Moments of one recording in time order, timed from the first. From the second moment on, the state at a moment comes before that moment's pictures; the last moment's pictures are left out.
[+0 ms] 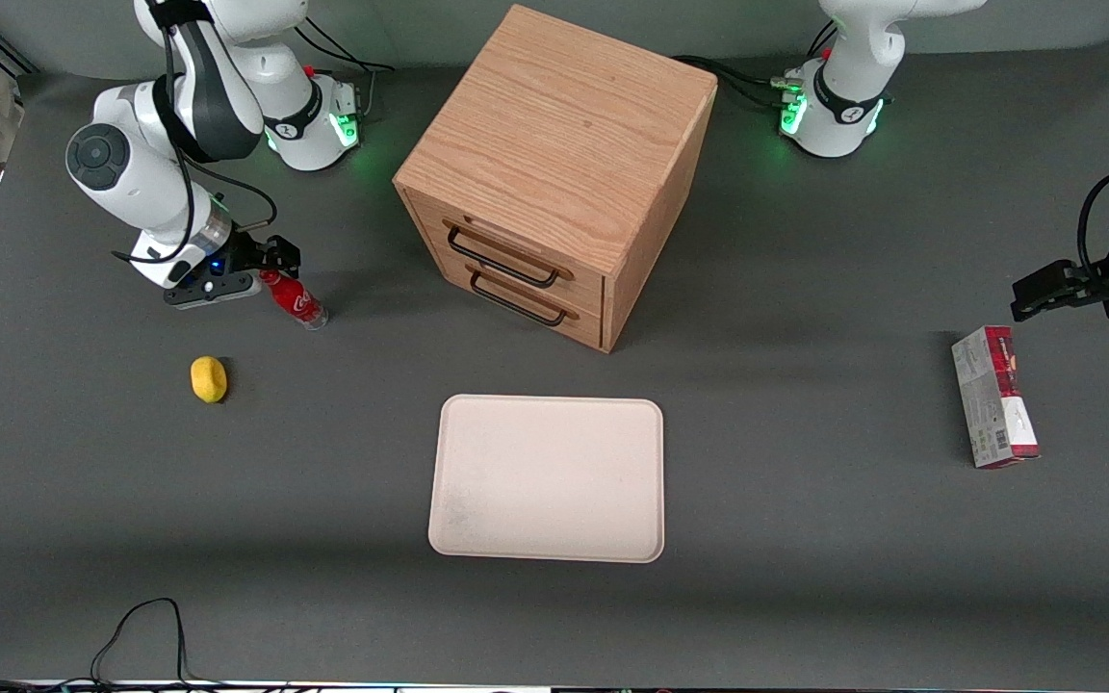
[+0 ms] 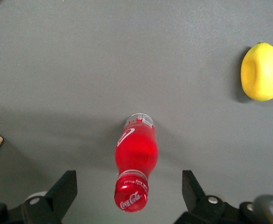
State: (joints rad) arm 0.21 -0.24 -0.10 -2.59 -0.01 2.28 -0.04
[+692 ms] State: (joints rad) arm 0.21 -0.24 -0.10 -2.60 -0.01 2.28 -0.04
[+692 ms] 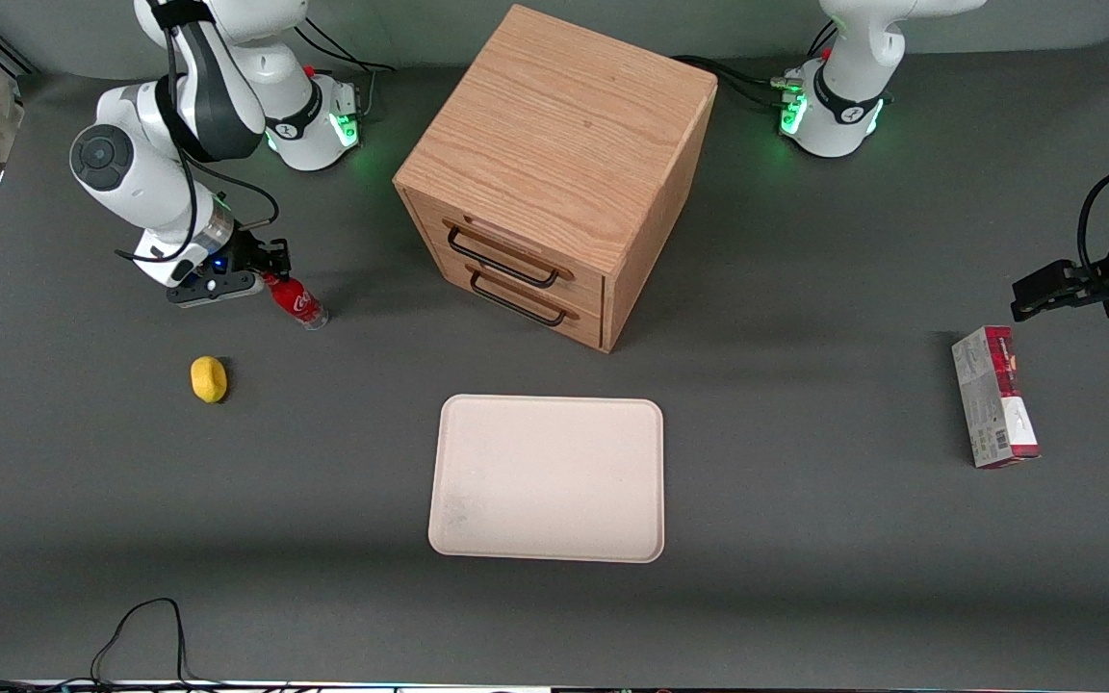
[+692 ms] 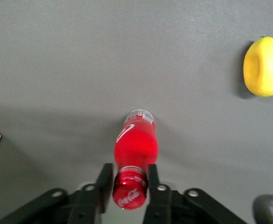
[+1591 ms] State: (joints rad) arm 0.21 -0.31 -0.10 -2.37 -0.01 1.94 -0.04
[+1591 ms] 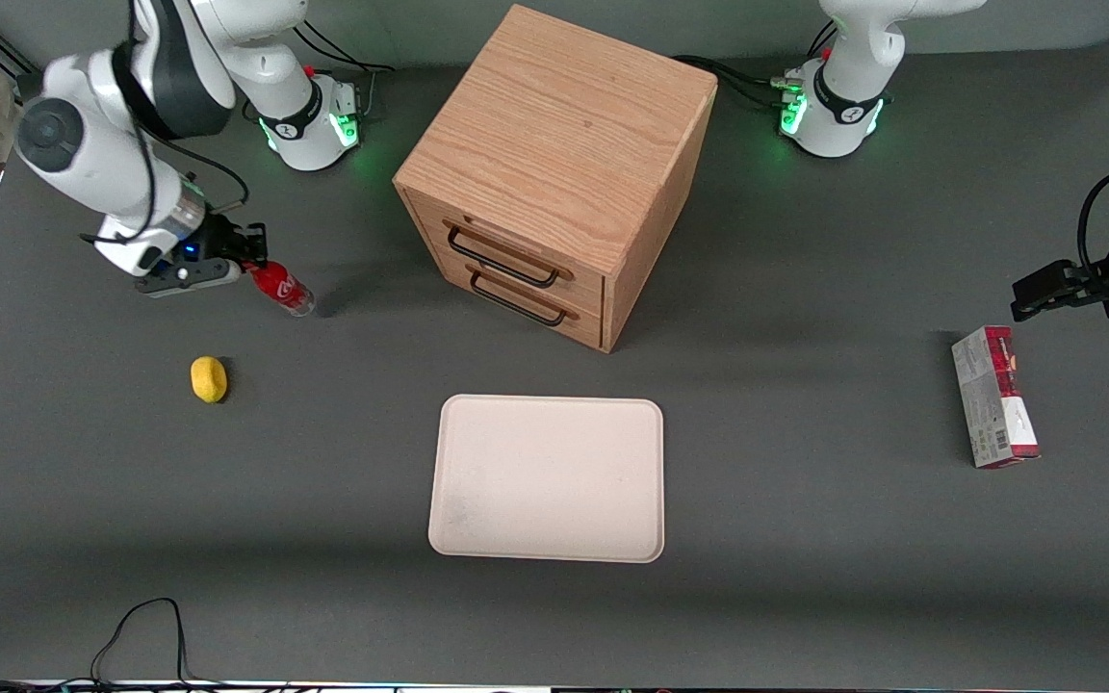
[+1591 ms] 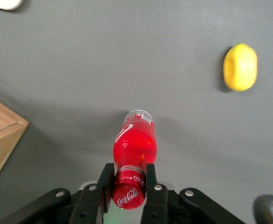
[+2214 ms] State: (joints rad) arm 0.21 -0.01 -0.10 -1.56 -0.01 1.40 -0.03
